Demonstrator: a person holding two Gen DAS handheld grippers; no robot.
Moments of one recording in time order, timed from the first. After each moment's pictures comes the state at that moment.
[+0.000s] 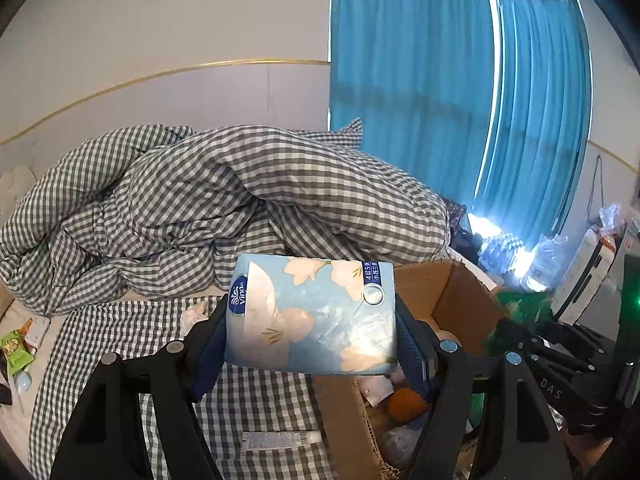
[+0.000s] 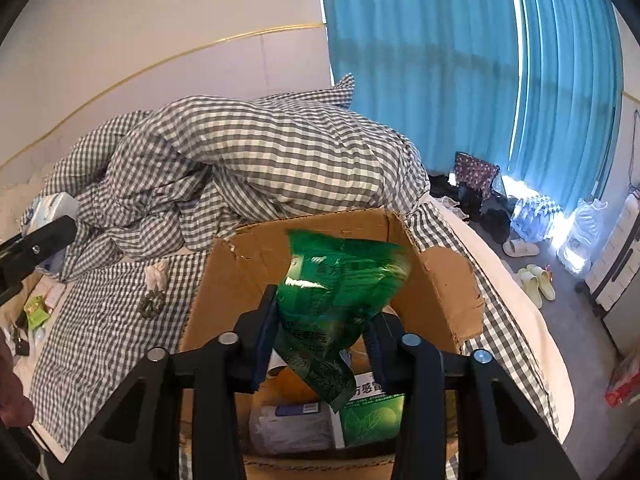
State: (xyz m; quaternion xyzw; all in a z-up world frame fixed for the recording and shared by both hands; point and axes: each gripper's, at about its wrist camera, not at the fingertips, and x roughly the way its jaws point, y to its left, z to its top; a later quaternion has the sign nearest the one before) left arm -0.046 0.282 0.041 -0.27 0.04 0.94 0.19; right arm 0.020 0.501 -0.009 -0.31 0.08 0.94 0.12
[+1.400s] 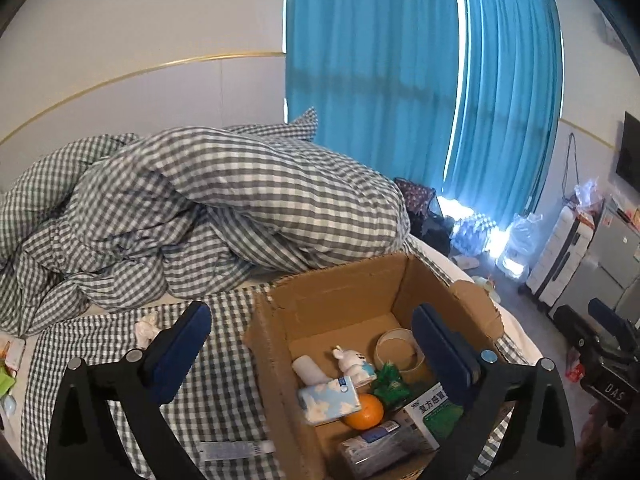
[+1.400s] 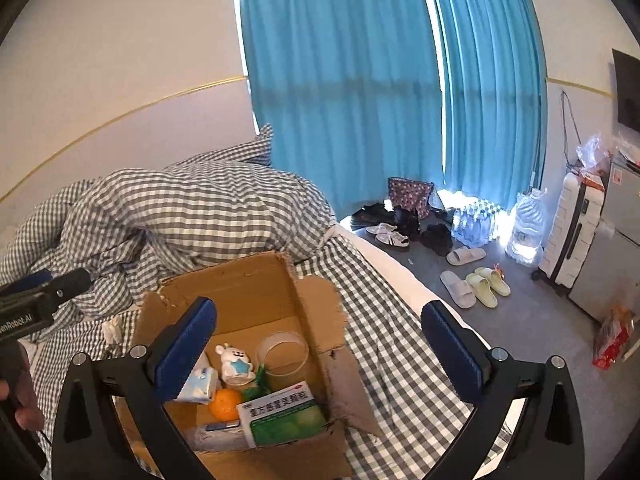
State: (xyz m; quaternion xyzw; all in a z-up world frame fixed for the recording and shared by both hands) left arm -0.044 0.334 0.045 -0.28 0.06 0.93 0.24; right arm 0.100 0.562 0.023 -0.23 0.12 0.94 0.22
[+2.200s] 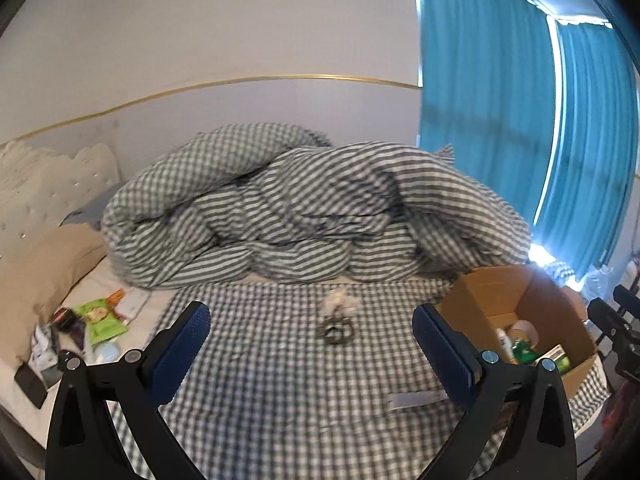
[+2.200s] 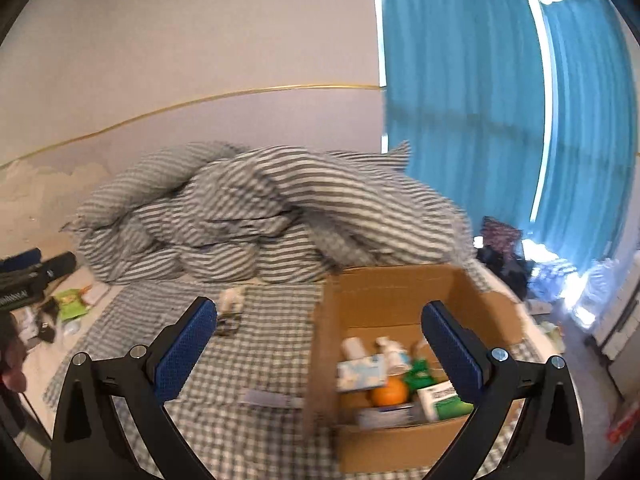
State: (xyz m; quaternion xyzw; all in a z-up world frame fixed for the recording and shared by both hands) left arm -0.004 0.046 0.062 -0.26 0.01 0.96 0.07; right arm 0.069 0.336 0.046 -0.23 0.03 0.97 0.05
